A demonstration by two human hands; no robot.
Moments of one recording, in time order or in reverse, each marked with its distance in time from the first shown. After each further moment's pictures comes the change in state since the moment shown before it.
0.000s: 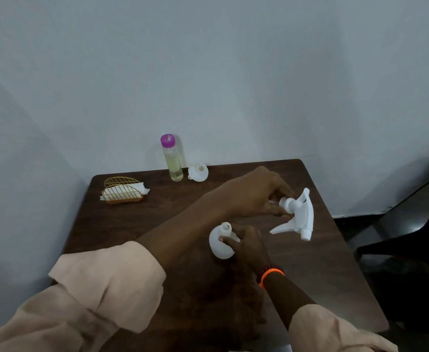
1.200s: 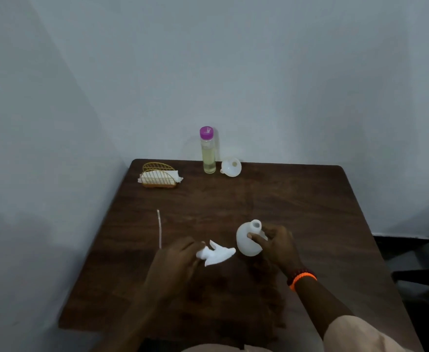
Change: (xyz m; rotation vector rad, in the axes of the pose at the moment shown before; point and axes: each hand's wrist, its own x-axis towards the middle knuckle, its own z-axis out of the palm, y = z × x) left_hand -0.254 -0.060 0.085 0.355 0.470 -0.504; right_hand -0.001 -0.005 -0.009 -0.048 -0.021 -0.125
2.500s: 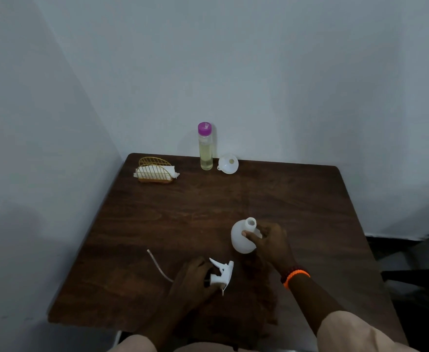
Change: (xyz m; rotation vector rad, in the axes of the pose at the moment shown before) left_hand -0.033 -0.020 0.134 -0.077 -0.292 -0.250; right_hand -0.004 -0.014 -0.003 -0.012 -0.040 0.043
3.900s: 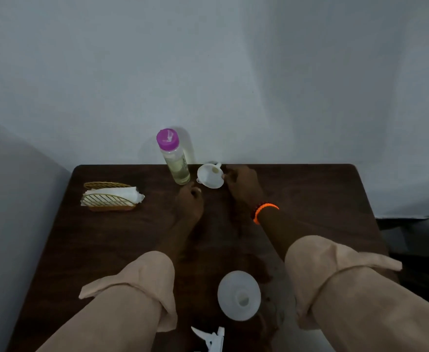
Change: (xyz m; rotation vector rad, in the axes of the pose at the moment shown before) left_hand 0.346 -0.042 -0.023 -0.492 0.188 -0.565; right_hand 0.287 -0.028 0.005 -0.167 0.041 -0.045
